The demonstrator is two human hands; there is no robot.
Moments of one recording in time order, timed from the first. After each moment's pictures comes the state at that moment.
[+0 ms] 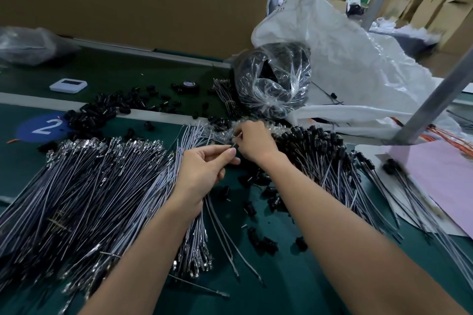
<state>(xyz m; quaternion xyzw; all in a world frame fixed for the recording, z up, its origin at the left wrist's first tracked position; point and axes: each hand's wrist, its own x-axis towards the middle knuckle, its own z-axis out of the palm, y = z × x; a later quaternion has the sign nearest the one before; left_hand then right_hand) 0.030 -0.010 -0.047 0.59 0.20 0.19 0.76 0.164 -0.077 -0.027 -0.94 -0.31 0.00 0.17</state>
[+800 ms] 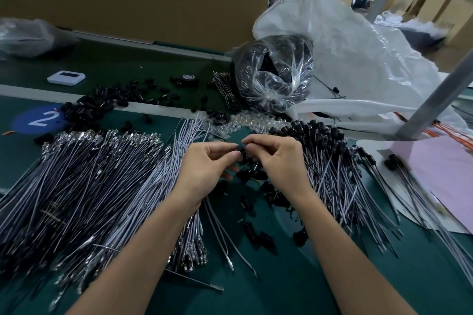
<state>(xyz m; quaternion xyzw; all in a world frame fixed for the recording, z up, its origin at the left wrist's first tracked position) 0.033 -0.015 -0.053 0.67 0.15 0.19 0.70 0.119 -0.145 -0.039 -0.79 -0.33 -0.05 0.52</state>
